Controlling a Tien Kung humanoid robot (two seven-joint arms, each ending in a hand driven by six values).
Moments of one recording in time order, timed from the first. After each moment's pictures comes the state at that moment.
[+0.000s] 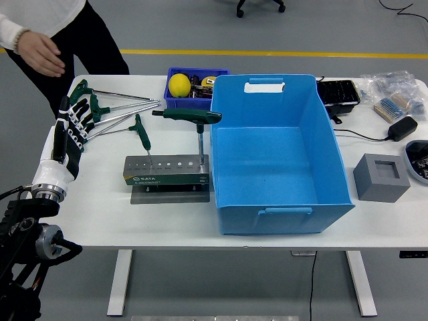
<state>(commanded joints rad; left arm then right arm) -0.09 0.11 -1.40 -1.39 1.00 0.18 -0.11 0.06 -0.14 0.74 0.18 -0.54 -0.19 -0.15</state>
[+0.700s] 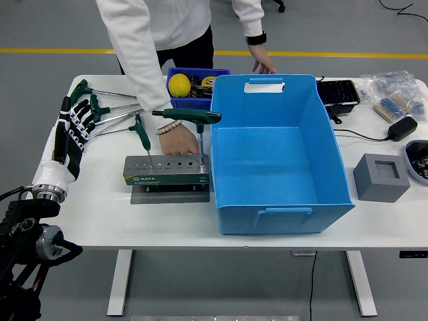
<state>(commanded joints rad) -0.09 0.12 -1.39 -1.38 1.00 0.17 -0.12 0.05 -0.14 0.75 0.18 -0.55 -0.19 -0.15</state>
